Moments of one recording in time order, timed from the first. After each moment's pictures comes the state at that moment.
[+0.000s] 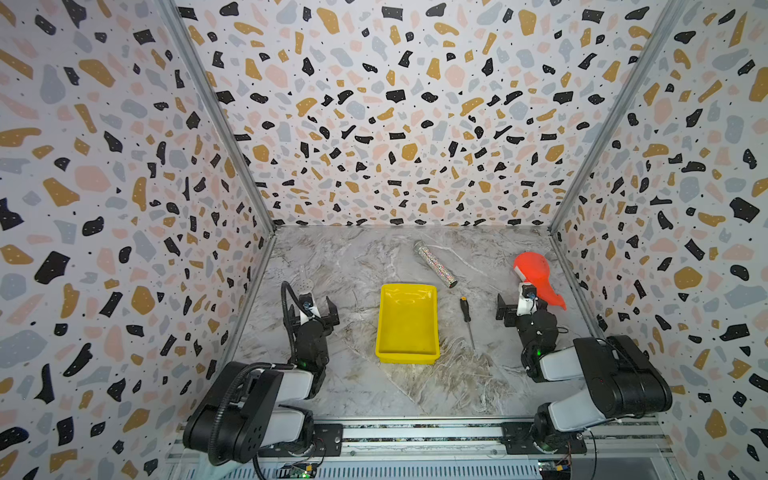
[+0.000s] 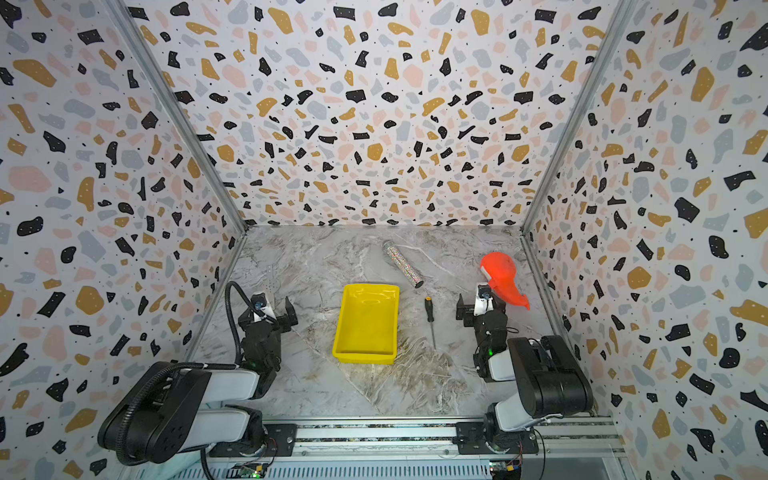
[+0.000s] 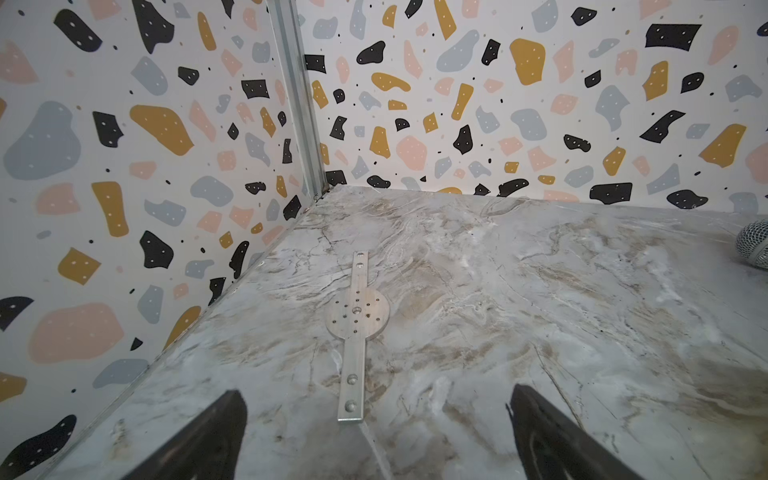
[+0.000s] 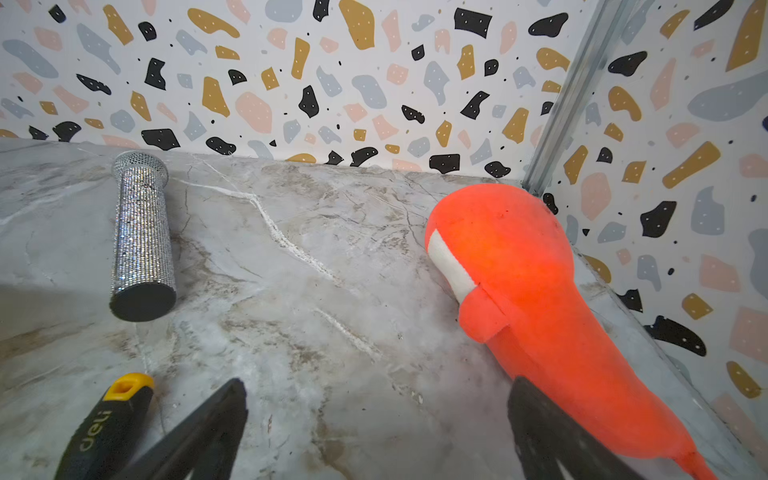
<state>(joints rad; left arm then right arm) -0.22 1.33 0.10 1.06 -0.51 -0.03 0.10 1.51 0.19 1.14 0.08 -0.07</state>
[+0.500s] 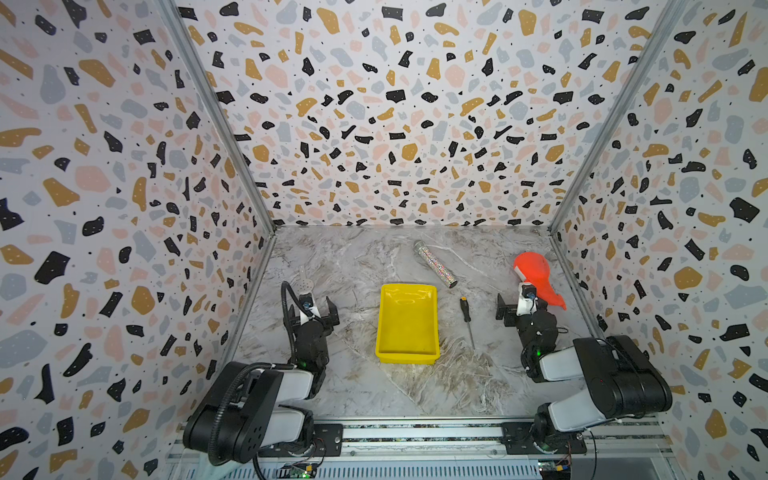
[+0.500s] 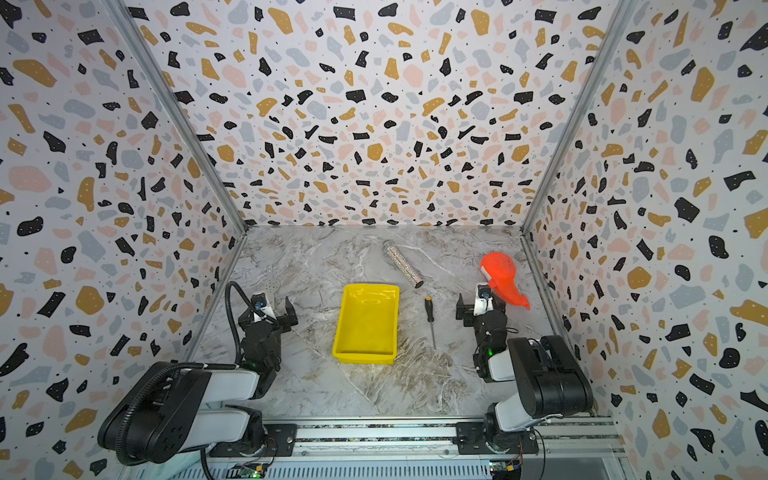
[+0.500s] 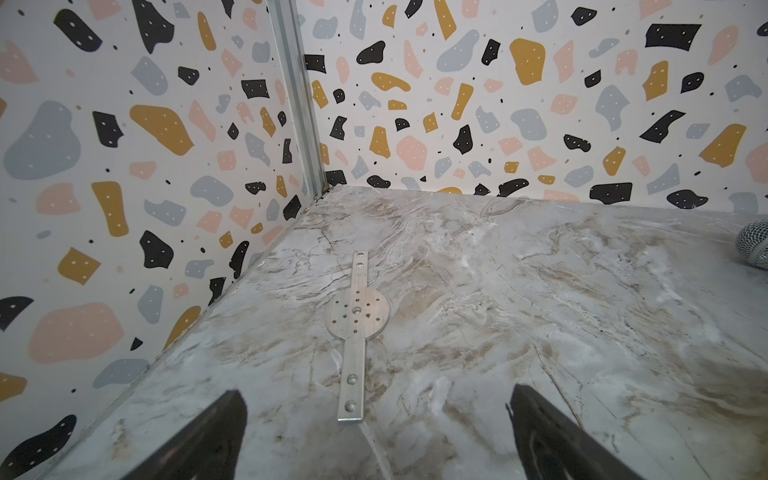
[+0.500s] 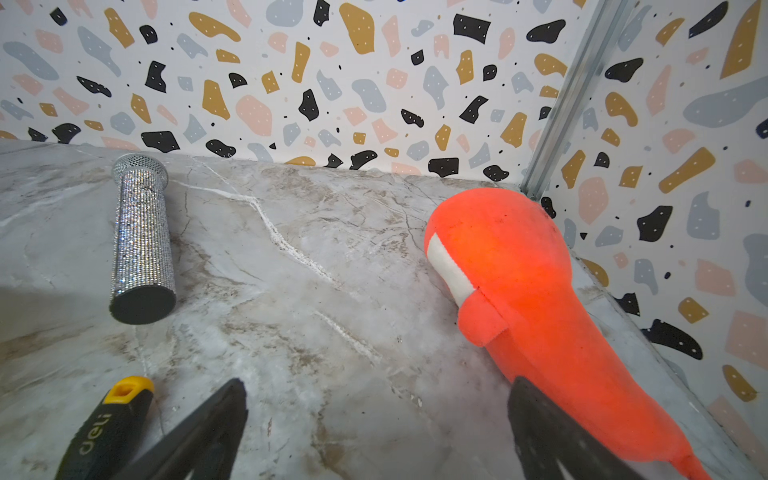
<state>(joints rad) -0.22 1.33 0.10 1.06 -0.51 -0.03 0.11 1.51 0.19 1.15 0.09 -0.08</state>
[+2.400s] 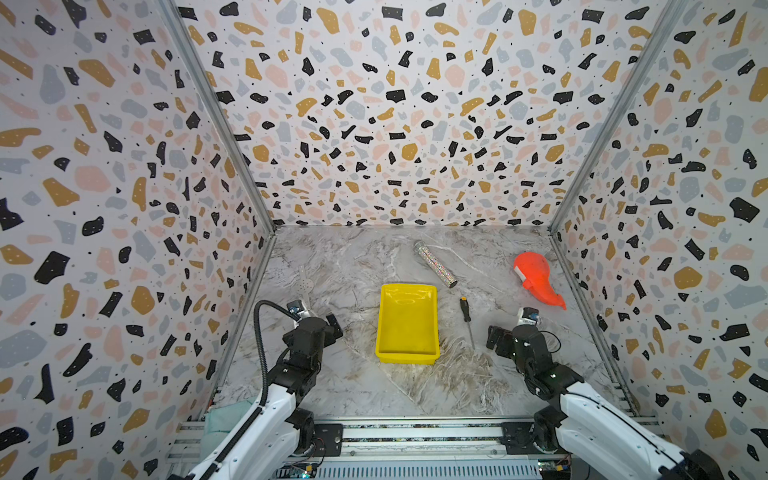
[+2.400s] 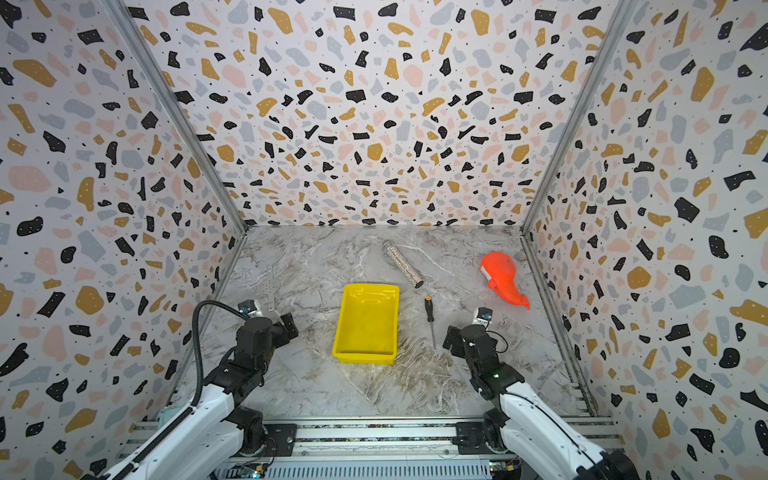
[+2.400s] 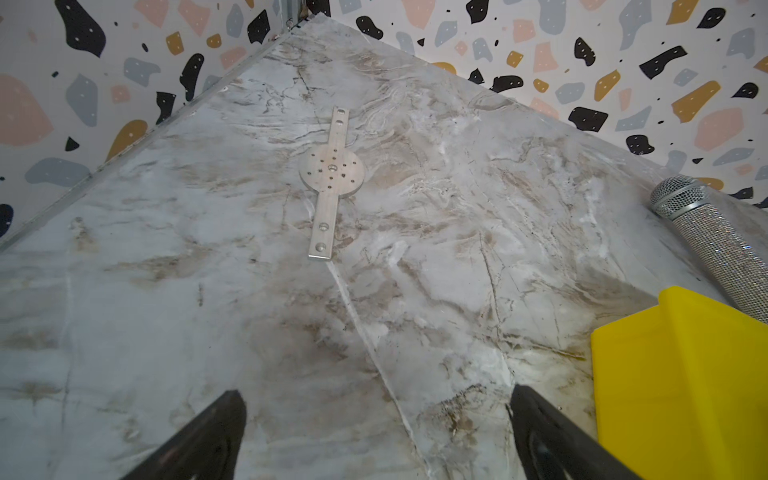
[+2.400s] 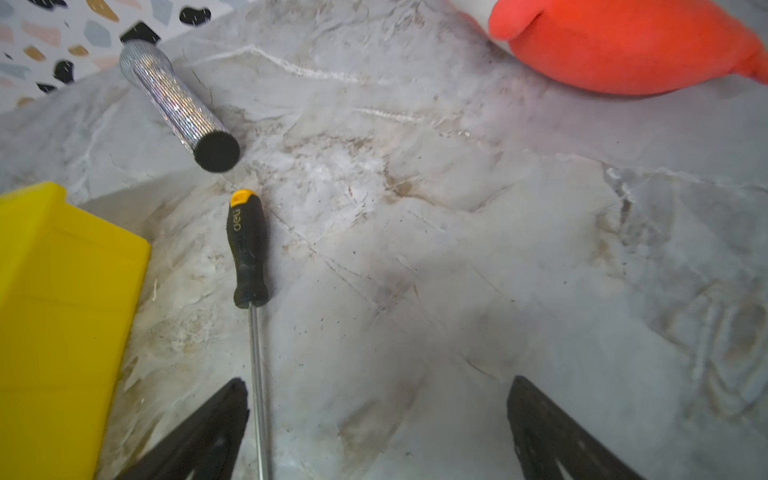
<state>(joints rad) -0.28 0.76 0.31 -0.16 -0.40 -0.53 0.47 0.84 0.27 -0.13 0.32 0.56</state>
